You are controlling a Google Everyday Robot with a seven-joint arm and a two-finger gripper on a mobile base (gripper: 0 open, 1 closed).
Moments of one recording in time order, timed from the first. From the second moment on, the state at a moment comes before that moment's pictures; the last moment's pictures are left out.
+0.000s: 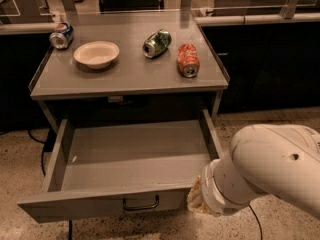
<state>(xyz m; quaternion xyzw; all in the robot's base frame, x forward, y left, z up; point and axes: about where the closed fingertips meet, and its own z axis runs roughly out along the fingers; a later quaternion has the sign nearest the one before) 0.344 -0.091 0.723 -0.69 0.71 0.06 0.16</state>
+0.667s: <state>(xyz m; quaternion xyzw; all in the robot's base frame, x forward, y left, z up) 0.345 -0.078 0.716 -0.69 0.69 0.12 0.19</state>
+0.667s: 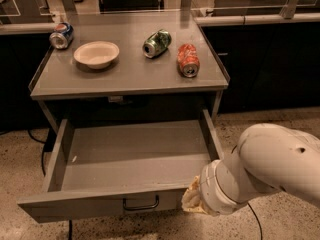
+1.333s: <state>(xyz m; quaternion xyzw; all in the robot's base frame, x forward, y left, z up) 0.350 -0.070 0.701 -0.69 0.69 0.12 0.19</state>
